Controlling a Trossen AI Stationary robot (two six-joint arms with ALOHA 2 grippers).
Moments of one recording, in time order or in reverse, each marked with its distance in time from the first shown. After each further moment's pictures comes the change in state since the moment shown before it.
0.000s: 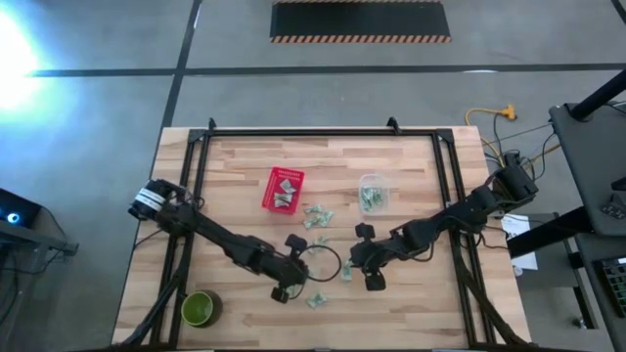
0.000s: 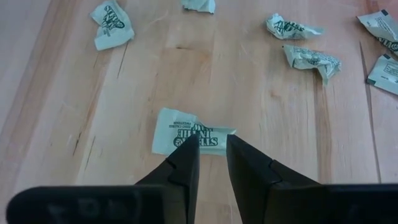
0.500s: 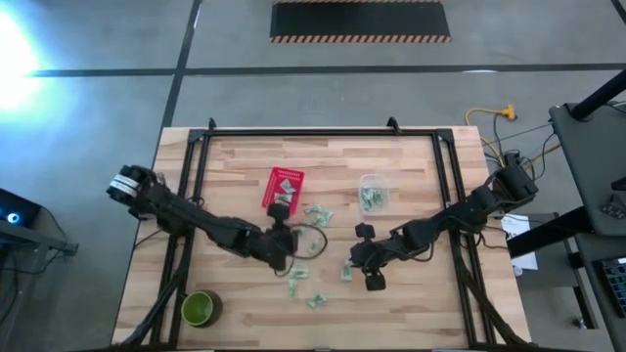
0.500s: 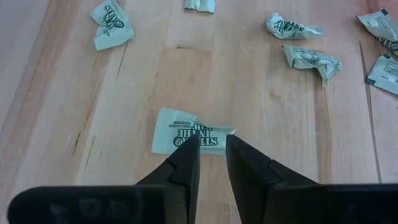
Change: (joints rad) left arm 0.063 -0.246 -0.045 -0.221 -0.411 0.074; right arm 0.000 0.000 -0.001 0.001 0.000 0.000
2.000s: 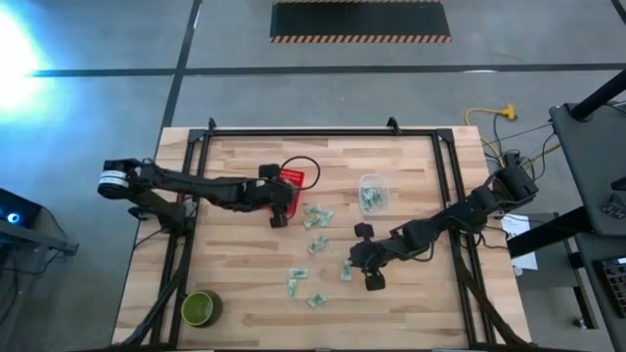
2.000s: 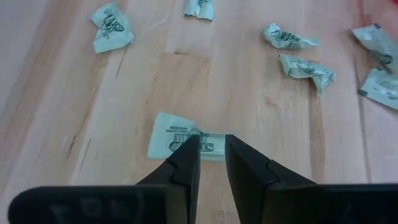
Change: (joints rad) left arm 0.394 -0.123 -0.083 -0.015 0.215 0.020; right arm 0.000 0.000 0.000 0.015 0.022 -0.037
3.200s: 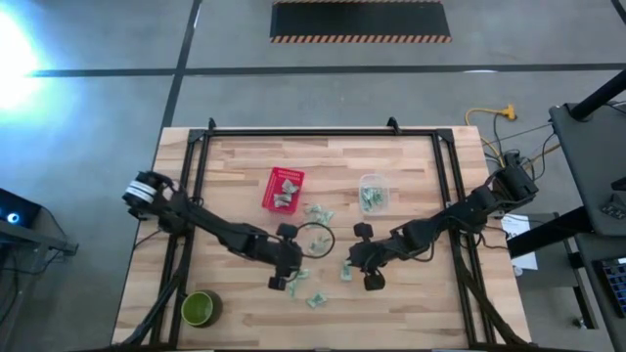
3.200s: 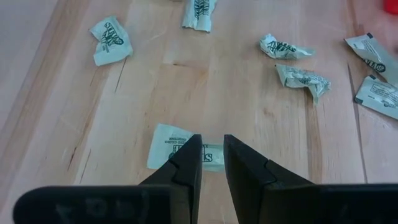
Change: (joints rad) left arm -0.384 0.269 0.016 0.237 0.257 -0.226; right arm 0.000 0.000 -0.002 0.031 0.005 0.008
